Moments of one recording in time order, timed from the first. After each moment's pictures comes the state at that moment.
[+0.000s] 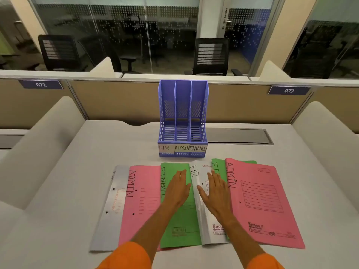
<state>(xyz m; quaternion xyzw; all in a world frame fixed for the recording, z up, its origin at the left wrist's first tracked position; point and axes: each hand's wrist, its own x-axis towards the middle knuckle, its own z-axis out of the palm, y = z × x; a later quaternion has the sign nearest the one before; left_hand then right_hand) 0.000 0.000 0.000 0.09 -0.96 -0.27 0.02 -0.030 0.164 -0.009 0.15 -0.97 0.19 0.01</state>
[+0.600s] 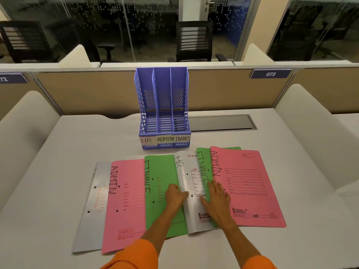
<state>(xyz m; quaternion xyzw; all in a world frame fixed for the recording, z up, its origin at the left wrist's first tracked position) 0.006 0.063 -0.033 0.36 -0.77 -0.51 -0.10 -0.009 0.232 -0.057 0.08 -0.97 0.18 -0.13</state>
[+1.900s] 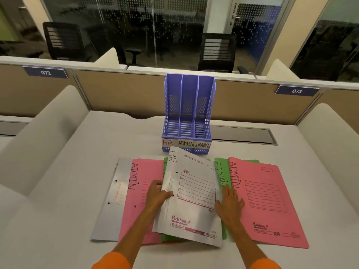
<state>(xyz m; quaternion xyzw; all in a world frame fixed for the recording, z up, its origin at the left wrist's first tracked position) 0.057 -0.058 -0.013 0.37 -0.69 -0.63 -0.02 -0.018 0.199 -0.038 0.03 -0.99 0.13 -0.10</state>
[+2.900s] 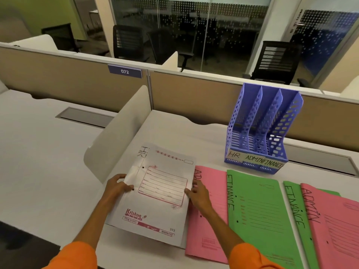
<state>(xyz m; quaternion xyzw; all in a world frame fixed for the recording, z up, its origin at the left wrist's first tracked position) 0.222 -0.407 0.012 0.51 -0.66 -0.55 0.05 0.057 -0.141 -0.014 0.10 -0.79 0.53 -0.29</state>
